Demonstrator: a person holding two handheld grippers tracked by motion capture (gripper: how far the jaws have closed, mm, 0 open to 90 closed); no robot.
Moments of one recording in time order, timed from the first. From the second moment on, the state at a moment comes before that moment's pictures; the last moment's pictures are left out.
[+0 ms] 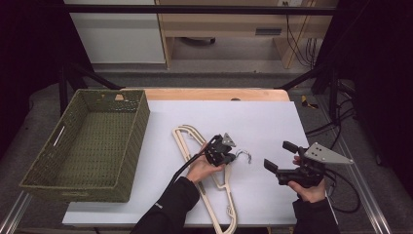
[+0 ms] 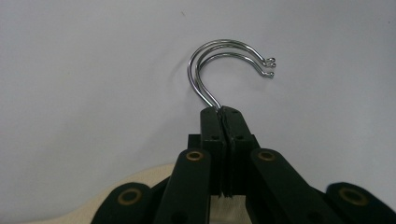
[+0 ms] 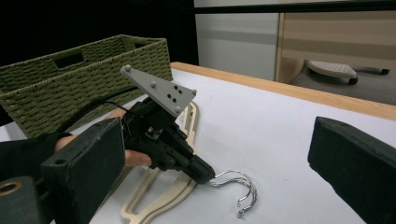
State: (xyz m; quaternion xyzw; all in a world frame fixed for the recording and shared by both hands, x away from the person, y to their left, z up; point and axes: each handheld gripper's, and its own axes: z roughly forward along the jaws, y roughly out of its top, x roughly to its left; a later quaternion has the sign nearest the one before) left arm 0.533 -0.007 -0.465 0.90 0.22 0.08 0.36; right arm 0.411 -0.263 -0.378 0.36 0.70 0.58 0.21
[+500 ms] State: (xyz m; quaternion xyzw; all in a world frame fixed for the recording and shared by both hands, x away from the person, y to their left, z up) left arm 0.504 0.018 -0.429 0.89 0.19 0.11 0.41; right arm 0.418 -0.231 -0.394 0.35 0.73 0.57 0.15
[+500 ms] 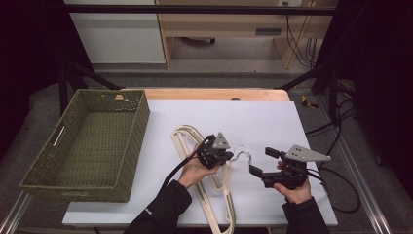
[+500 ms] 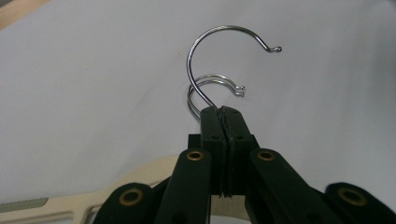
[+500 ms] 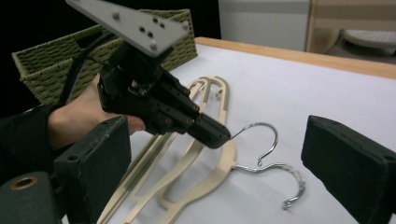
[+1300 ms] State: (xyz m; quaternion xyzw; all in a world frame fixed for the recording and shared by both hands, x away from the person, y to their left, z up) left arm 0.483 0.037 -0.410 0.87 0.20 0.14 0.44; right arm 0.428 -0.164 -0.434 0.36 0.78 0.50 0.08
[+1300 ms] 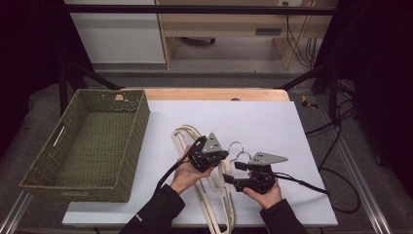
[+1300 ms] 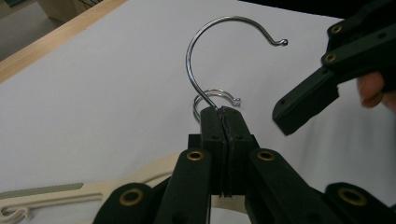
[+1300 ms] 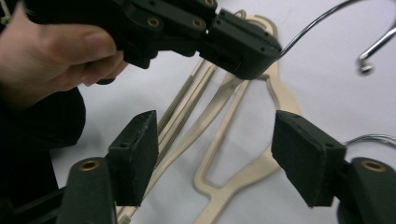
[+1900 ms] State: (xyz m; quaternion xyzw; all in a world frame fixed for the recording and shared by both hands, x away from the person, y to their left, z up) left arm 0.482 0.039 -0.410 0.86 0.20 0.14 0.44; right arm 0.448 -0.143 -0.451 0.40 0.77 0.50 0.01
